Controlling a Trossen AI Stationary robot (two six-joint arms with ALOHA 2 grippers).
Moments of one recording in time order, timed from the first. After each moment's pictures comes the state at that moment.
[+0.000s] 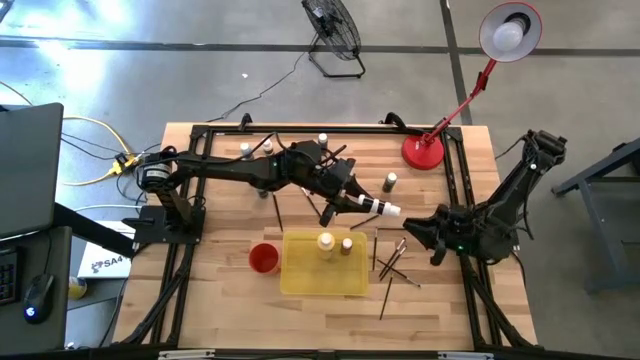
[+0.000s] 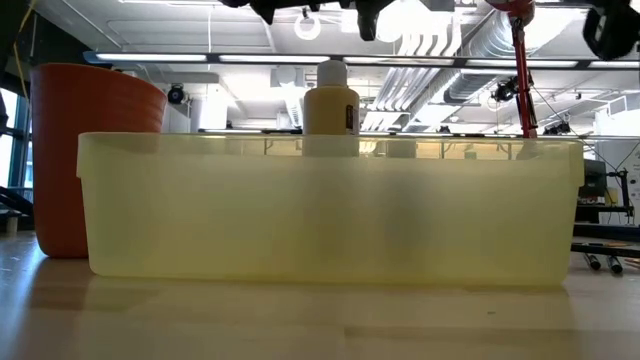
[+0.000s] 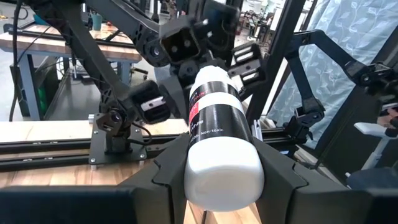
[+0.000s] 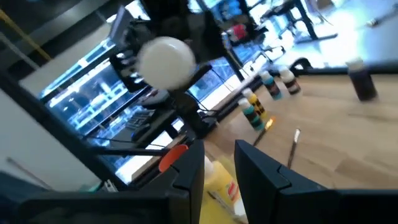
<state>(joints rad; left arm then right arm) 0.10 1.74 1.41 0.30 0.48 -0.14 0.91 0.83 0.44 0.32 1.24 0.71</state>
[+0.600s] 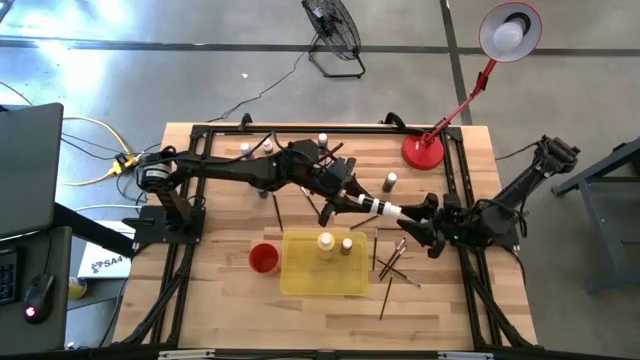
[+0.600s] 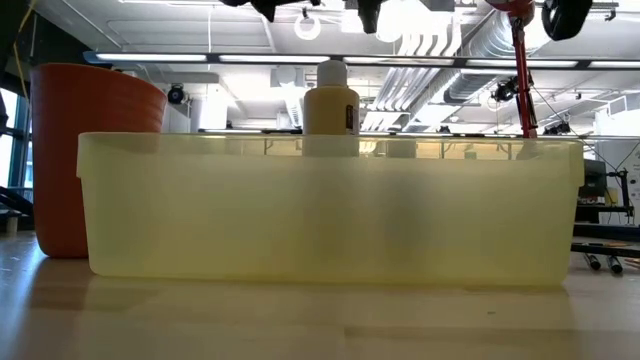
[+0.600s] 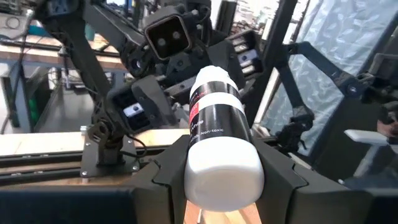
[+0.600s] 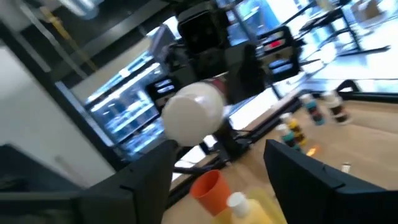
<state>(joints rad) 0.10 1.74 1.41 0.35 0.49 -0.16 0.70 0.82 0.45 0.57 0.92 0.50</state>
